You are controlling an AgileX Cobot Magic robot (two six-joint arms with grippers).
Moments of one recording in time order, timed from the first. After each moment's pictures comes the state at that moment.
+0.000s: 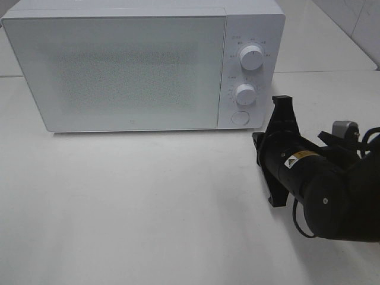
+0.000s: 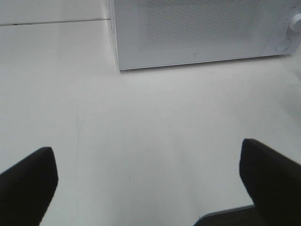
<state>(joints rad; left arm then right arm) 0.01 0.01 -0.52 -0.23 1.07 0.16 0.71 1.86 -0.47 0.72 -1.02 1.34</state>
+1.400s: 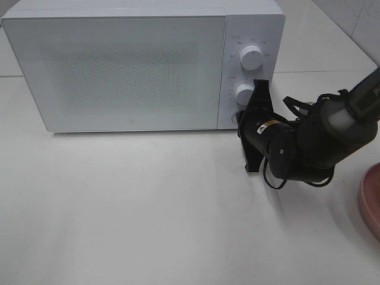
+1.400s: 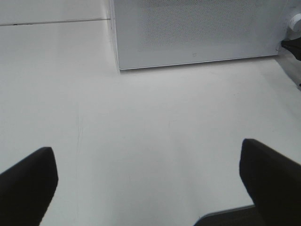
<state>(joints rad) 0.01 0.01 -0.52 -0.23 1.07 0.16 0.51 2.11 -0.80 0.51 -0.91 1.44</state>
